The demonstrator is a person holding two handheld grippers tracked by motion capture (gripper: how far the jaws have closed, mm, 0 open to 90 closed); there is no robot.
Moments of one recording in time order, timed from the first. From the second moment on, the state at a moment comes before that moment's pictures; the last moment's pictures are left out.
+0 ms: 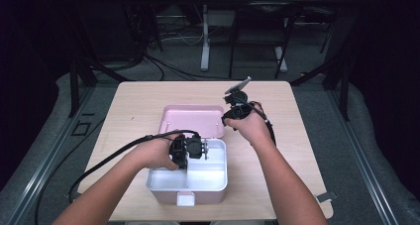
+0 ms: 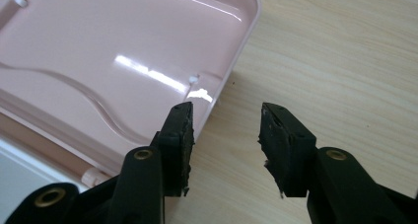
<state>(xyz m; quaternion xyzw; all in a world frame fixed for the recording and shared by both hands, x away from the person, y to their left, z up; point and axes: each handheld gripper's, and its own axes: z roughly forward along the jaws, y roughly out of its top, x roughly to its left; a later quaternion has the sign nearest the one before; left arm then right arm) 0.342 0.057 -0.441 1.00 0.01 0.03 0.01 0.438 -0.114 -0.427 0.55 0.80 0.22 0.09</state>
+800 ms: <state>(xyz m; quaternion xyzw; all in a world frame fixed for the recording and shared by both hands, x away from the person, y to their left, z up) 0.342 0.057 -0.441 1.00 0.01 0.03 0.01 0.477 -0.104 -0.456 0.62 0.75 0.20 0.06</state>
